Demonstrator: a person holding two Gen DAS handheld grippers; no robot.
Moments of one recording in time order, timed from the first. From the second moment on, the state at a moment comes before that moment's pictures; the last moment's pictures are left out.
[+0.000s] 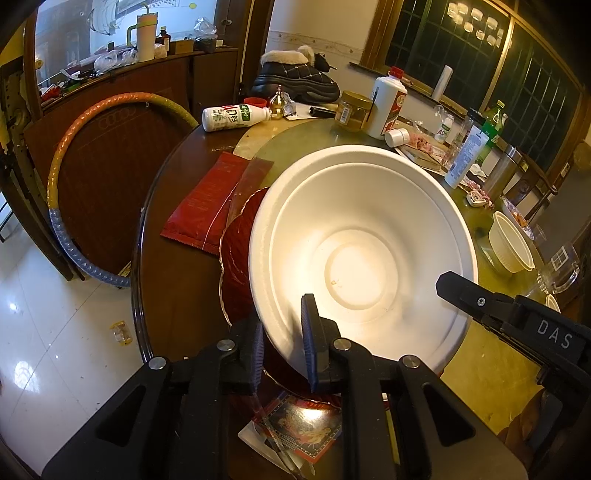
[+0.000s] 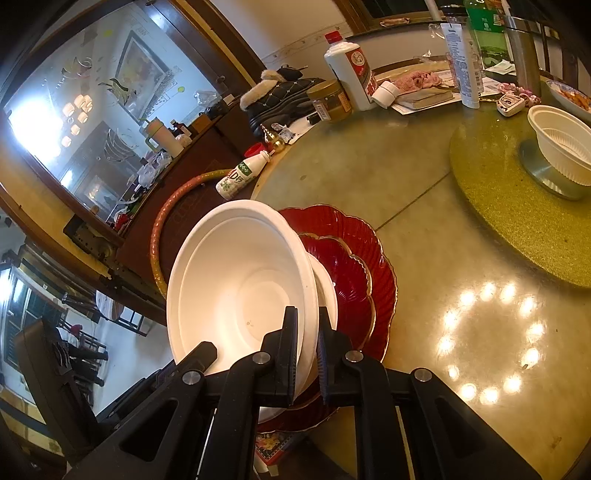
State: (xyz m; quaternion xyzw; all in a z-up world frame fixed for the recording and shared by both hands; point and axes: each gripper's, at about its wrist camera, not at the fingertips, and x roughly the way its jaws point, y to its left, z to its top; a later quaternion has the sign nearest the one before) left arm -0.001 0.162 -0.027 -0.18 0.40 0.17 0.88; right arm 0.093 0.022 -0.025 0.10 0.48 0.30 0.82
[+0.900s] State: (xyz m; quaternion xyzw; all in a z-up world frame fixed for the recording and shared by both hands) left arm -0.025 0.184 -0.003 -0.26 0.31 0.21 0.89; right arm 0.086 -0.001 0.002 0.15 0.42 0.29 0.85
